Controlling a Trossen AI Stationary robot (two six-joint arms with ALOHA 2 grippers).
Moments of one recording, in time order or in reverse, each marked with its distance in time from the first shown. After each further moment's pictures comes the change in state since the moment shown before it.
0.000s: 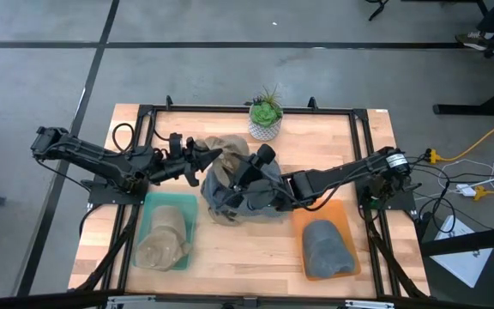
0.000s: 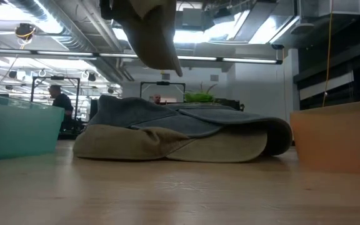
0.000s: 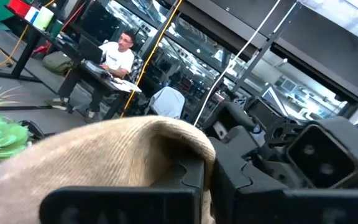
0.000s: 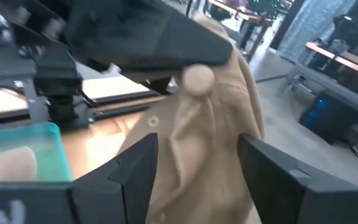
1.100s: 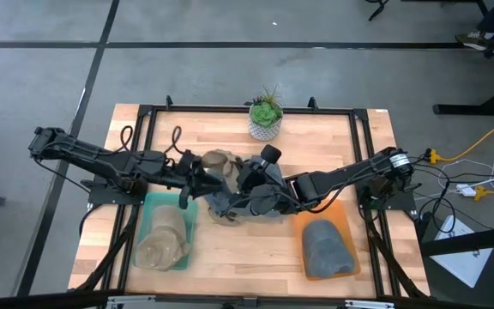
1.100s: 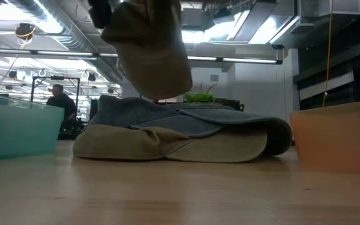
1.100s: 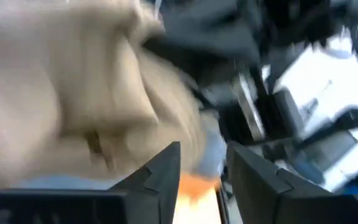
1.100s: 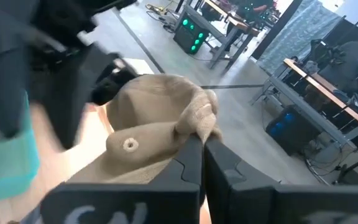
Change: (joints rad) left arm -0.004 -0.064 0.000 -0.394 0.439 -0.077; right arm 0.024 -0.021 0.000 -0.086 0.082 -0.137
